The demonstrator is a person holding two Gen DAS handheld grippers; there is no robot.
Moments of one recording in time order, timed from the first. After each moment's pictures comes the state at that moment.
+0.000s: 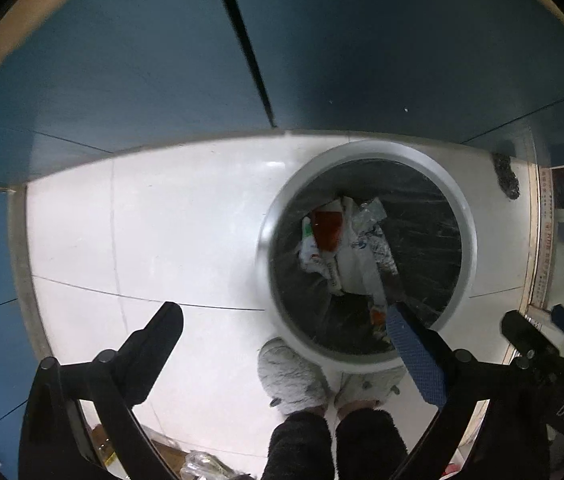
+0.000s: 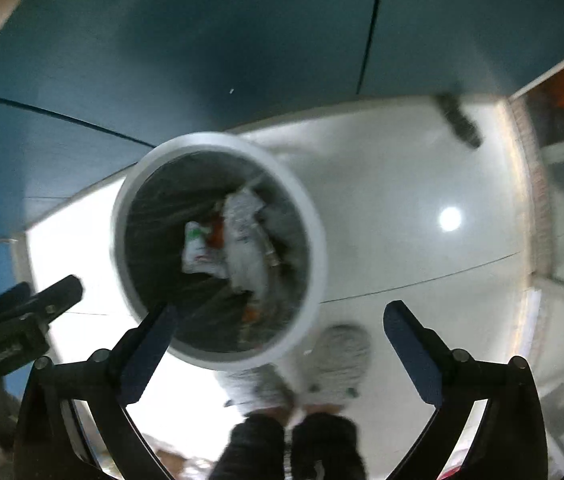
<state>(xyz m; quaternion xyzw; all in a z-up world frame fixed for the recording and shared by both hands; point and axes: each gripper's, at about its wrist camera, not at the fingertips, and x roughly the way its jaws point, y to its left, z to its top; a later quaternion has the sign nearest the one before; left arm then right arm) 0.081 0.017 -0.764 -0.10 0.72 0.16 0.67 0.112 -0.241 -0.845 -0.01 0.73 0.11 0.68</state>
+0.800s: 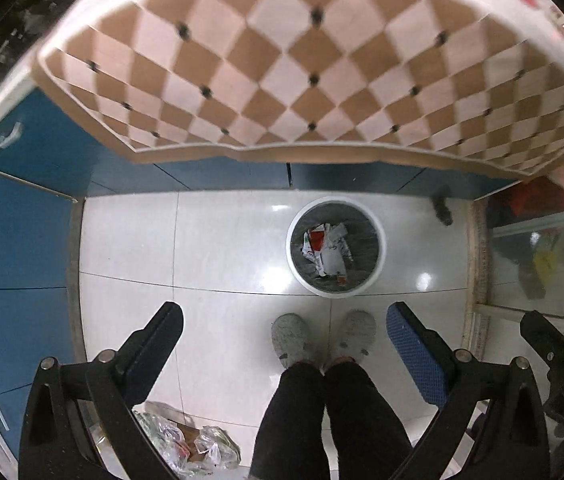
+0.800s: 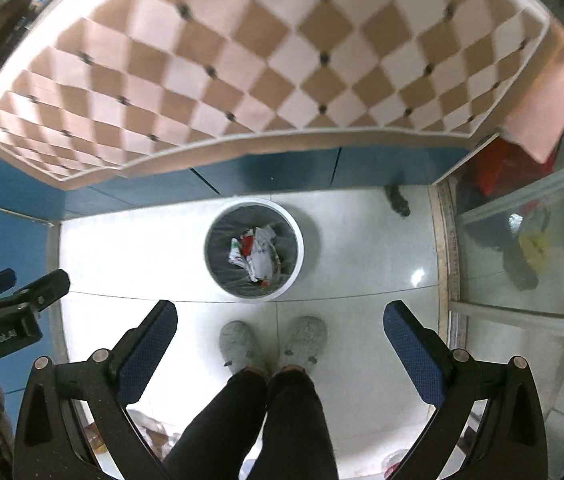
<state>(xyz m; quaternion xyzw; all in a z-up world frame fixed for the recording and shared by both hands) -0.007 -0.009 -0.424 -0.10 0.65 0.16 0.74 0.038 -0.273 -0.463 -0.06 0.64 0.15 0.75</state>
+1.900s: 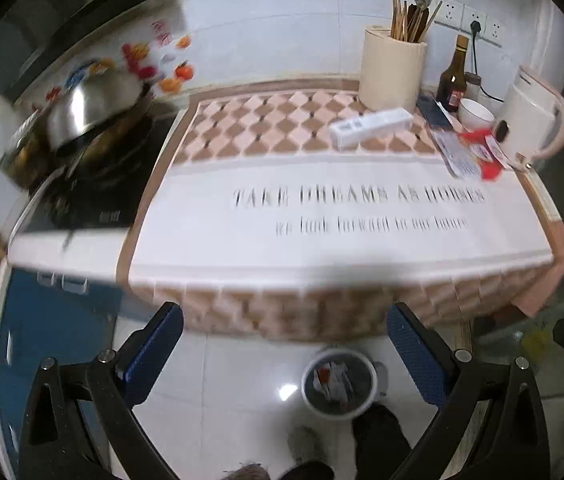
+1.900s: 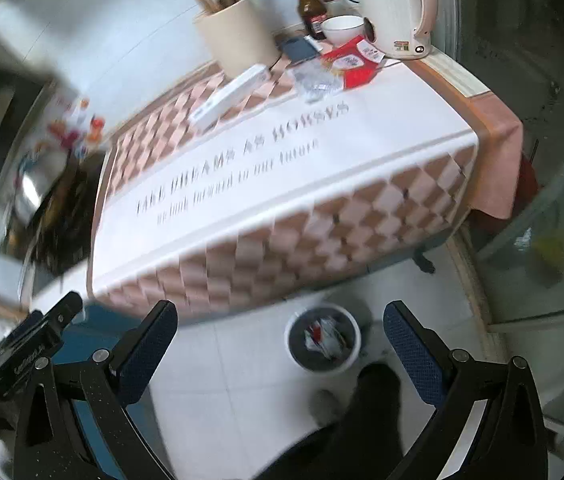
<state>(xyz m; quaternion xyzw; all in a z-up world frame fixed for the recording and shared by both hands) 0.109 0.039 -0.205 -0.04 0.48 0.19 0.86 0.115 -0.284 -0.218 0.13 0.55 0.14 0.81</state>
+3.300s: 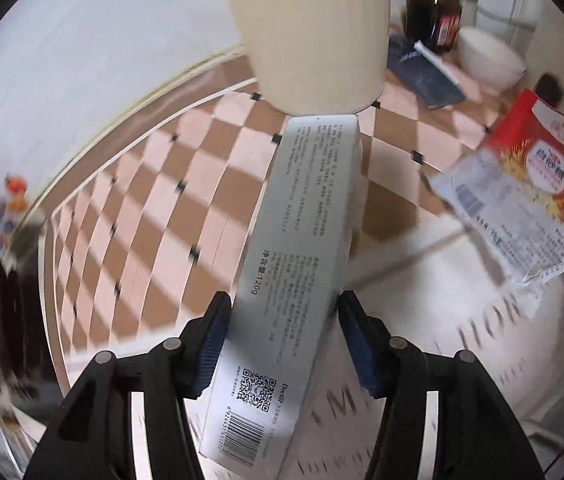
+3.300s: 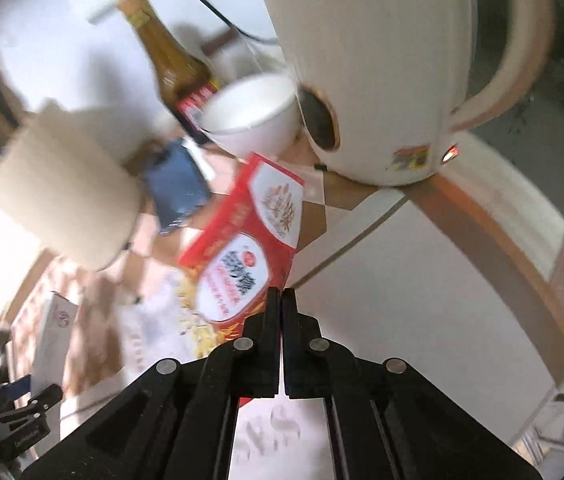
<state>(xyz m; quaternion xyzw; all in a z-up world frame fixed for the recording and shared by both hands) 0.416 0.028 -0.278 0.08 0.58 0.06 0.81 0.512 -0.285 -0.332 0.18 0.47 0.00 0.86</state>
